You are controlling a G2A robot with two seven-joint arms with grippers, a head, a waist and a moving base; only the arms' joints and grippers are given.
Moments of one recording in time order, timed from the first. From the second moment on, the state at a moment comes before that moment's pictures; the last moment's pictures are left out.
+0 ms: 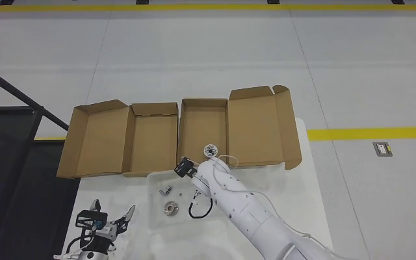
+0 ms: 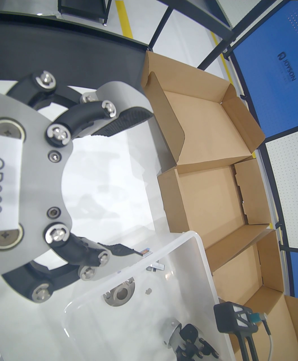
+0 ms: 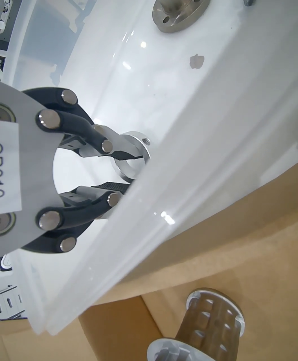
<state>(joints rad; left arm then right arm) 1.78 -1.16 -1.64 -1.81 1.38 0.02 0.17 -0.39 -1.82 0.69 -0.60 -1.28 -0.14 1.07</state>
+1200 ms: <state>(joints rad) 1.78 -1.16 -1.64 -1.81 1.38 0.02 0.17 -0.36 -1.86 0.70 -0.50 -1.28 -0.16 1.03</state>
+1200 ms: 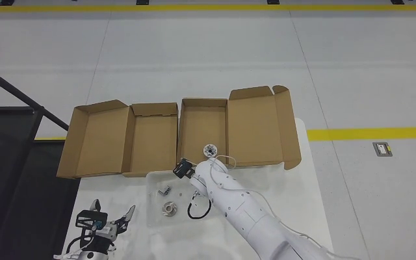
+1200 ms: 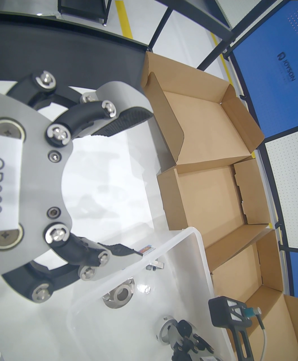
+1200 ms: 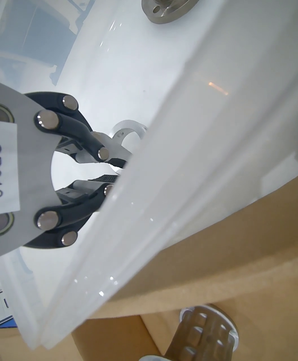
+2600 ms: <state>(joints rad) 1.78 -1.16 -1.64 -1.81 1.38 0.02 0.17 -0.13 -1.91 0.85 -0.40 -1.07 0.09 0.67</state>
